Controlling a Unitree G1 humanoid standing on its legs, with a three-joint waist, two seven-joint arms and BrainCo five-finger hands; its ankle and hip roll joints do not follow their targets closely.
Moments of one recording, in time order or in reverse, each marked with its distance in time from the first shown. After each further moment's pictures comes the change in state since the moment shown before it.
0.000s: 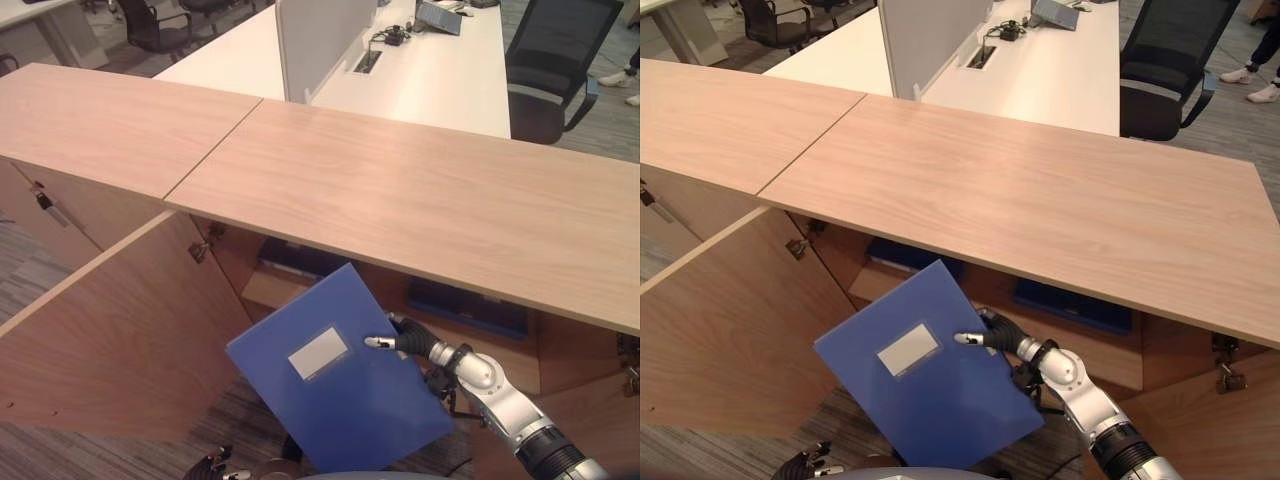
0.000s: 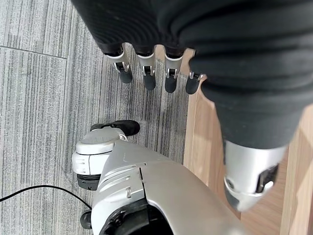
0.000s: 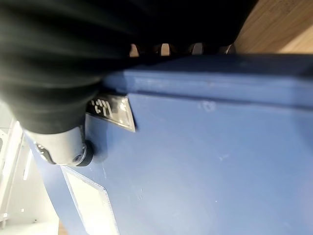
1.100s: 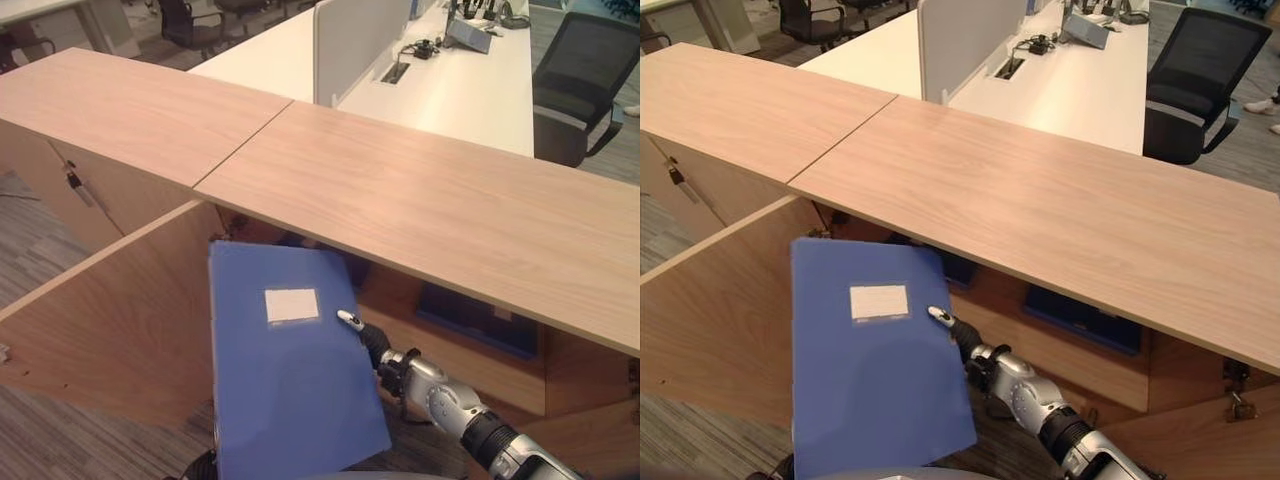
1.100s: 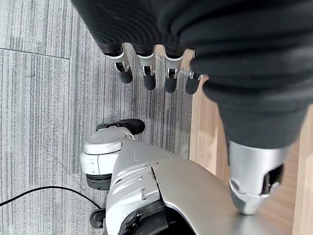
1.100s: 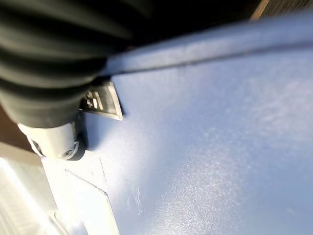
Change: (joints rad) left arm -0.040 0.039 -0.090 -0.018 0.041 0.049 0.022; right arm -0.146 0.212 0.180 0.250 0.766 0.193 -0.014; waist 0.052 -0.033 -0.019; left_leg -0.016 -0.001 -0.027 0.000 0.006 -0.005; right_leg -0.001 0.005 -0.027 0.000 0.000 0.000
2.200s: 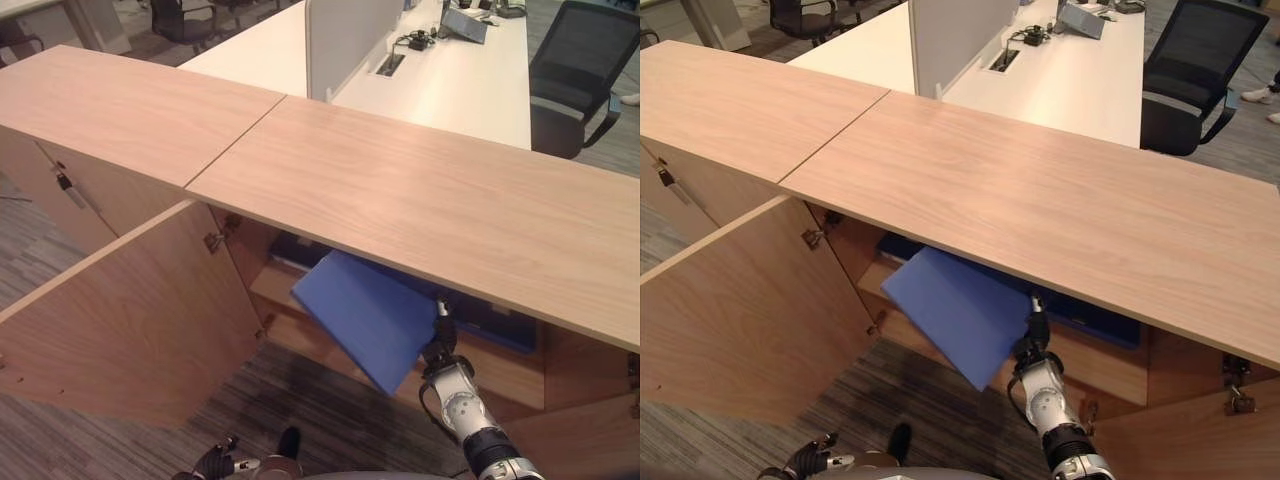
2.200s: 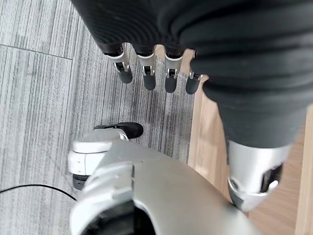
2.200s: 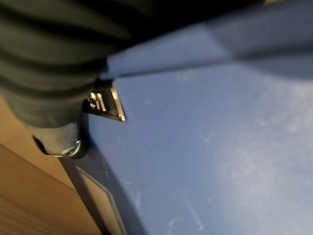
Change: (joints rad) left arm -0.040 -0.071 -0.032 0.038 -0.054 0.029 0.111; right arm 0.086 0.181 -0.517 0.143 0.233 -0.274 -0.327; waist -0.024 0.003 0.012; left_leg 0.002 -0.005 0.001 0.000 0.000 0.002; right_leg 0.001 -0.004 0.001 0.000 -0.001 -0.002
